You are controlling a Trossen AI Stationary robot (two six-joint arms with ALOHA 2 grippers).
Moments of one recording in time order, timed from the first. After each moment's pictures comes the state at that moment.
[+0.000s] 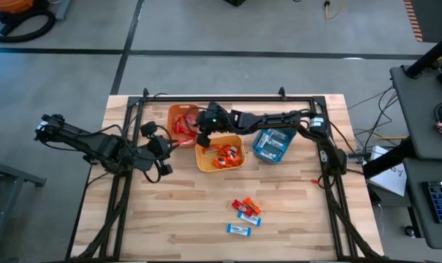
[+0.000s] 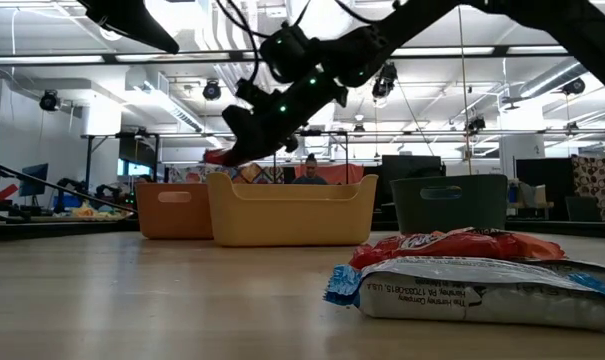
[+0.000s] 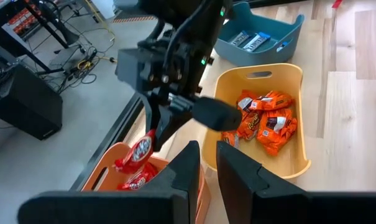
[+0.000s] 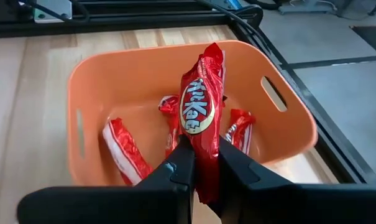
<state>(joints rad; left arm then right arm) -0.35 0.95 0.90 -0.69 -0.80 -0.22 -0.25 2.16 1.64 0.00 0.10 -0.09</state>
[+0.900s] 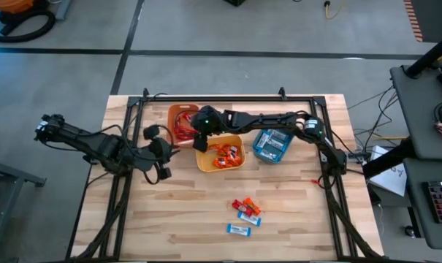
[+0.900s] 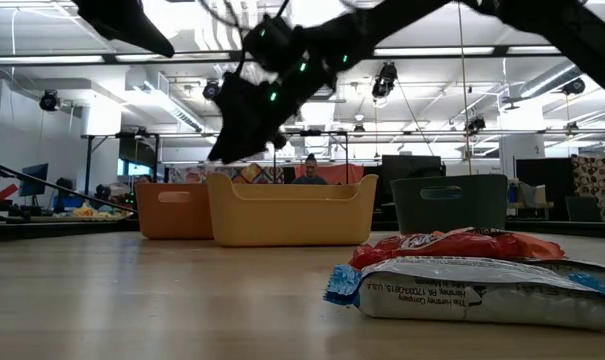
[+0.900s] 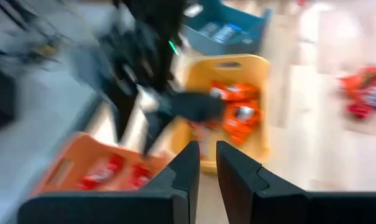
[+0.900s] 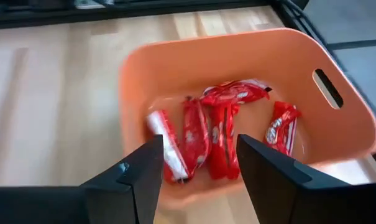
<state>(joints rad) -0.35 0.95 0.90 -0.70 -0.68 -0.28 -0.22 2.22 1.81 -0.22 0.00 -0.05</state>
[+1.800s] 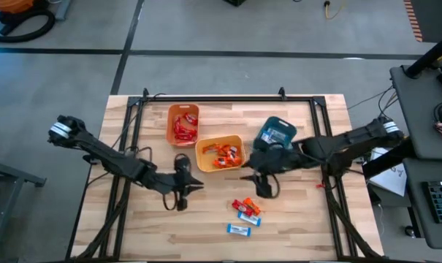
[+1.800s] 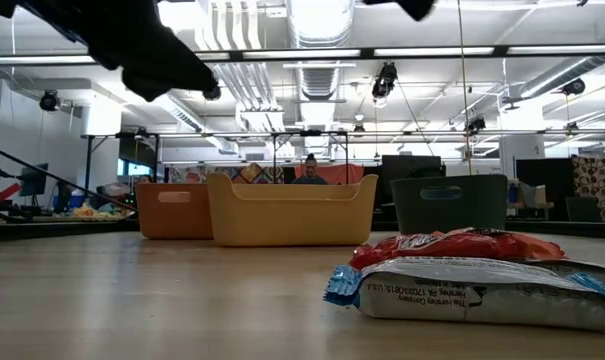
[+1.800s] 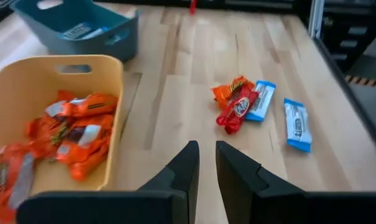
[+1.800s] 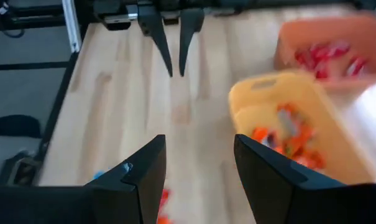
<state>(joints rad) -0.46 1.29 0.66 0.08 -0.42 -0.33 0.26 1.40 1.27 -0.52 0.15 0.23</state>
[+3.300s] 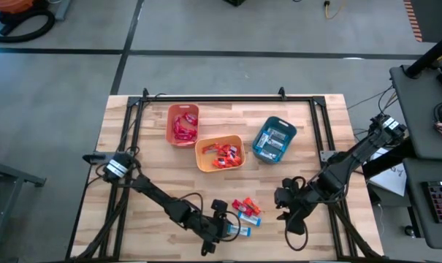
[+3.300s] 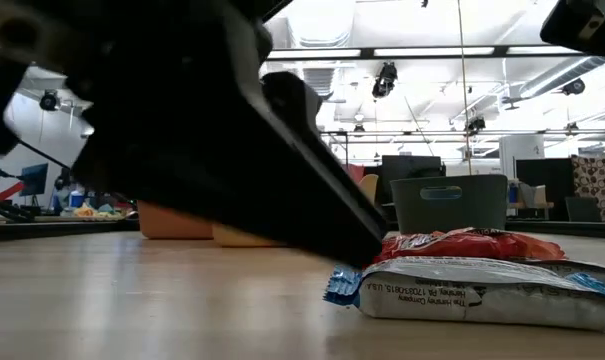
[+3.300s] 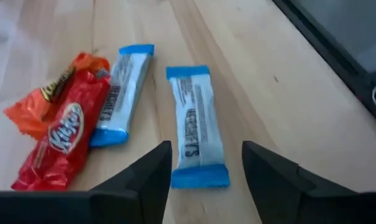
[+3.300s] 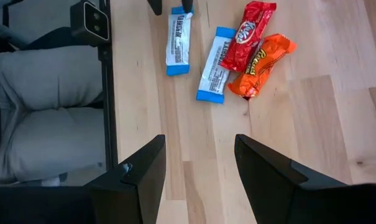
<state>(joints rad) -0.58 2.09 1.22 0.19 -0.30 -0.12 0.66 1.34 1.02 -0.65 0.06 0.81</state>
